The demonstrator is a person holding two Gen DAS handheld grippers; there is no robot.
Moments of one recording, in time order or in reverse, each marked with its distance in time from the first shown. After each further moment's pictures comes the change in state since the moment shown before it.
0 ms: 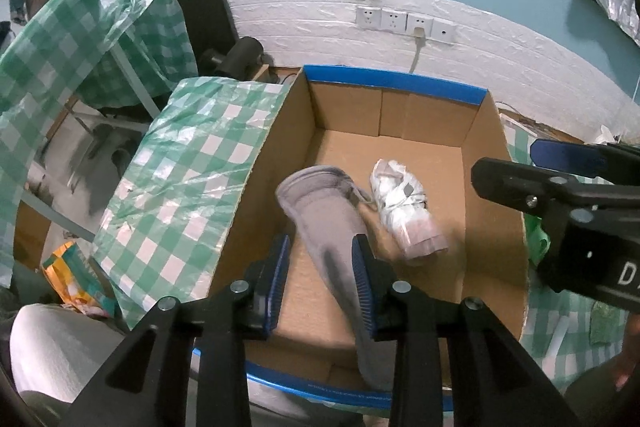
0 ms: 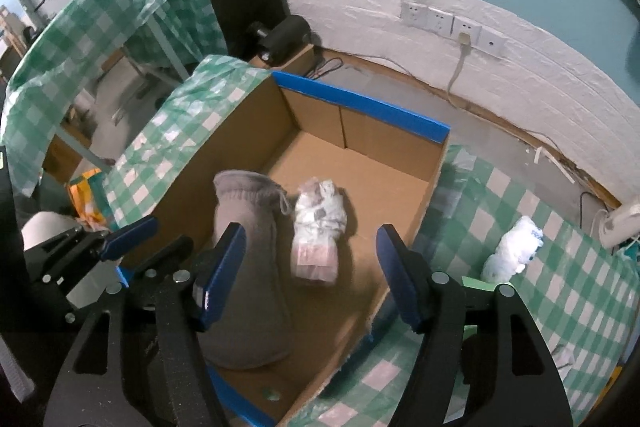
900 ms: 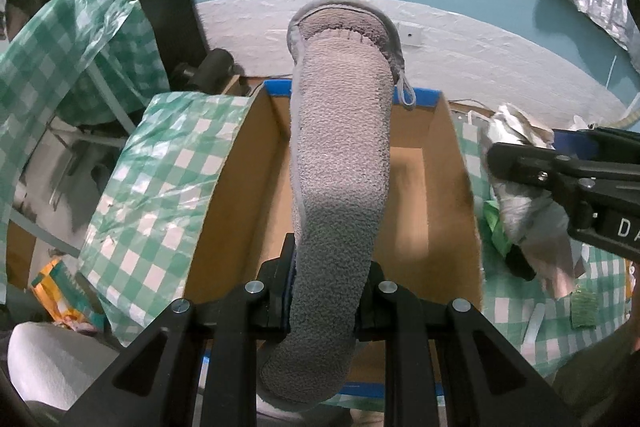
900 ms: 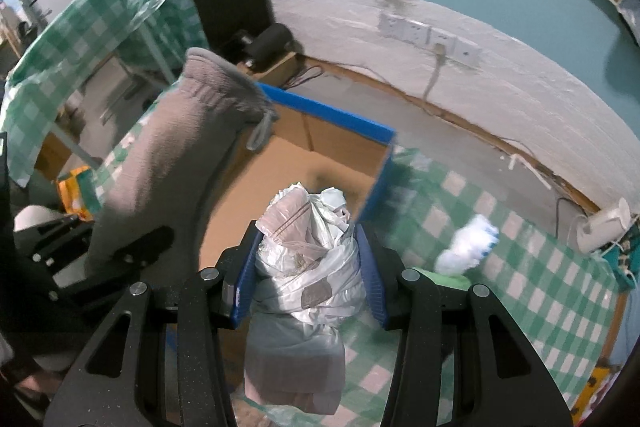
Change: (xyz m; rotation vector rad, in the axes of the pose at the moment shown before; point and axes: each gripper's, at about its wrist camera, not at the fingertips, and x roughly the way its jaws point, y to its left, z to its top) left arm -0.020 -0.020 -0.001 0.050 -0.019 -0.084; right arm -0.033 -0.023 -0.007 -0.029 -0.018 -0.045
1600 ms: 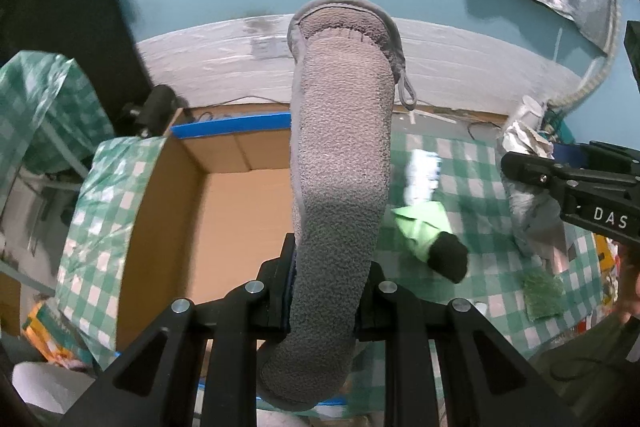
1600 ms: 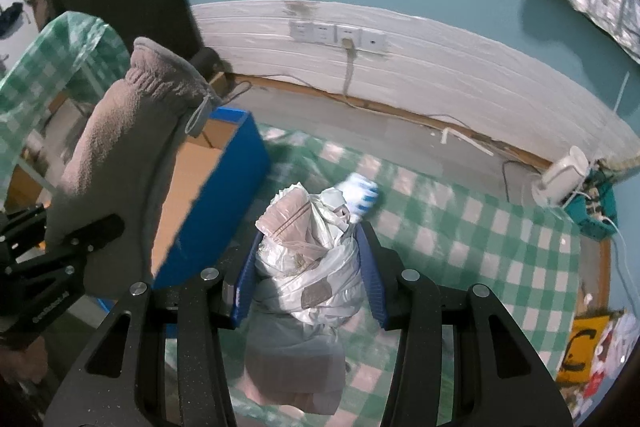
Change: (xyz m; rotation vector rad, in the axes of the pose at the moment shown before) left arm -0.026 -0.089 0.010 0.138 -0.050 -0.119; right arm -0.063 -0.109 -0.059 0.143 -0.076 -0.138
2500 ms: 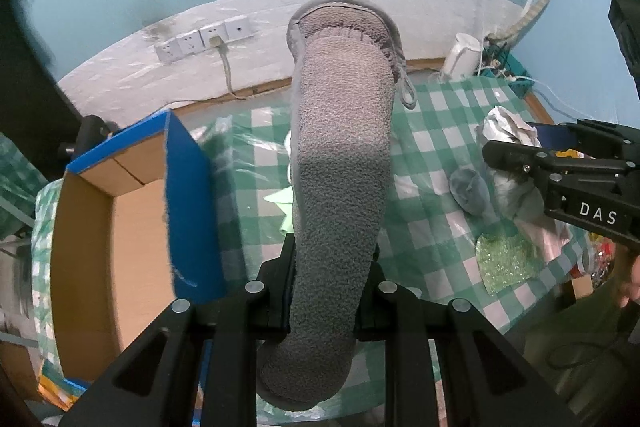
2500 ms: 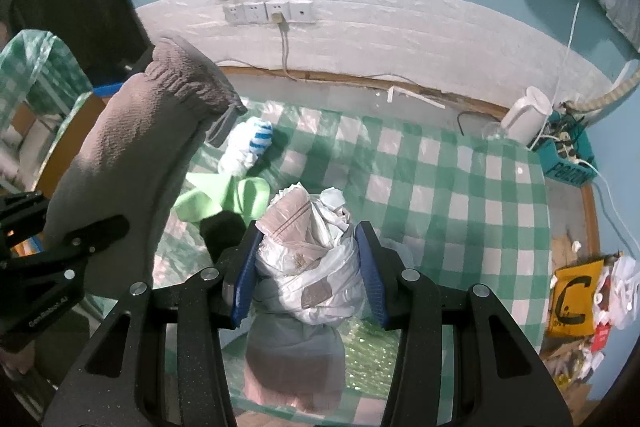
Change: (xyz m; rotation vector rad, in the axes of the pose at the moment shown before) left arm 0.029 -0.118 -0.006 0.232 0.089 -0.130; right arm -0.016 -0.098 -0.071 0.135 0.041 -0.104
